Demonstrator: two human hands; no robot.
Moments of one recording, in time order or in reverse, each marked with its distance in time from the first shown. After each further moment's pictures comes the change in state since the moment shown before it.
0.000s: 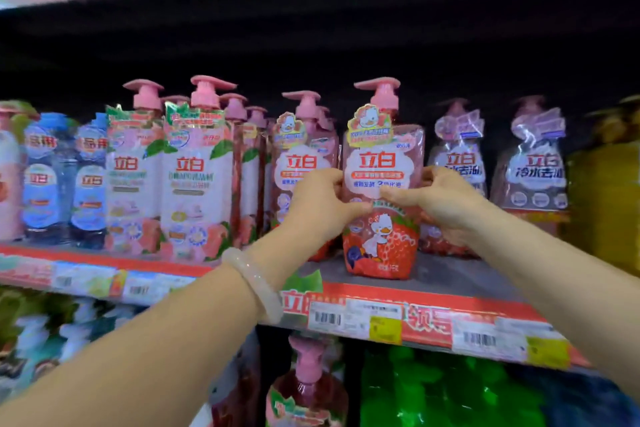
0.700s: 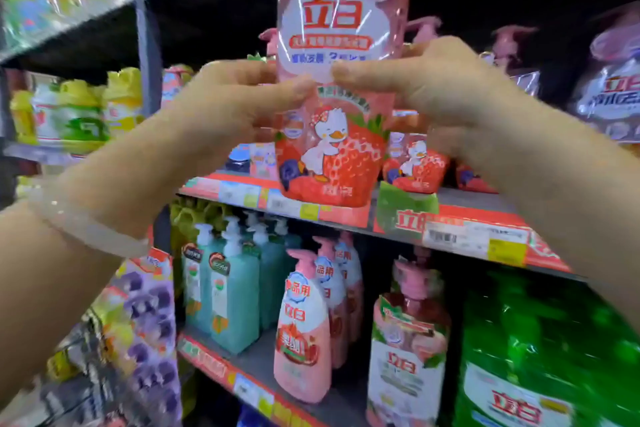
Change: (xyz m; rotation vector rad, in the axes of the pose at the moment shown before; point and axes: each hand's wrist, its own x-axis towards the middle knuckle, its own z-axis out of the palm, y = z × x) left_hand -0.125 0.016 -0.184 -0.188 0.107 -0.121; right_hand -0.090 -0.083 0.122 0.214 -0.425 -0.236
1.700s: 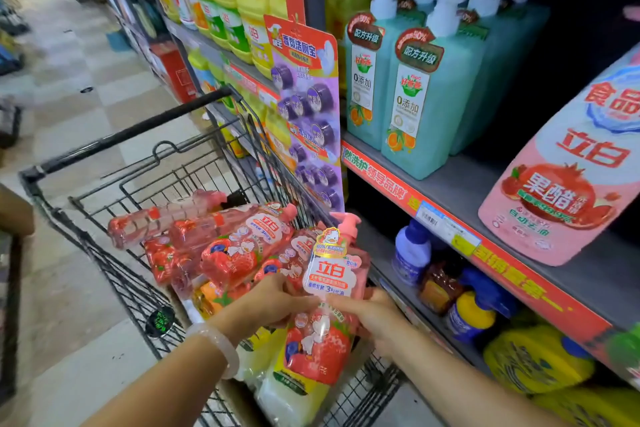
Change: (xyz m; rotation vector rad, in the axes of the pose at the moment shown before) left_hand -0.329 -0.355 -0.110 0.147 -0.105 -1.533; right_hand -0.218 0.410 0.335 0.411 -0.372 1.372
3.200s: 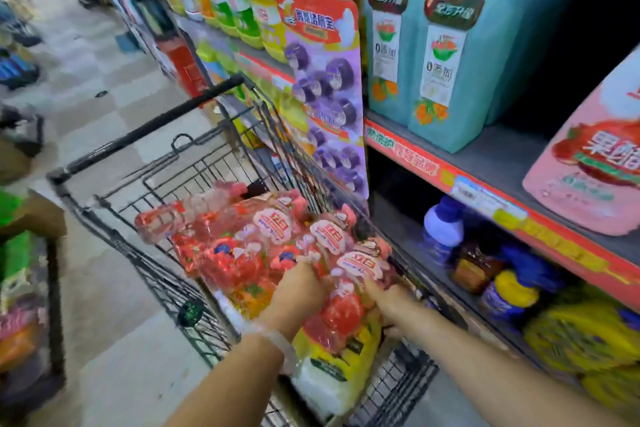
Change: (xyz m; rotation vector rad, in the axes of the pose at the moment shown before) left_hand 0.024 -0.017 0.011 0.473 0.346 -0.018; right_hand 0.024 0.017 0.022 -0.439 0.140 0.056
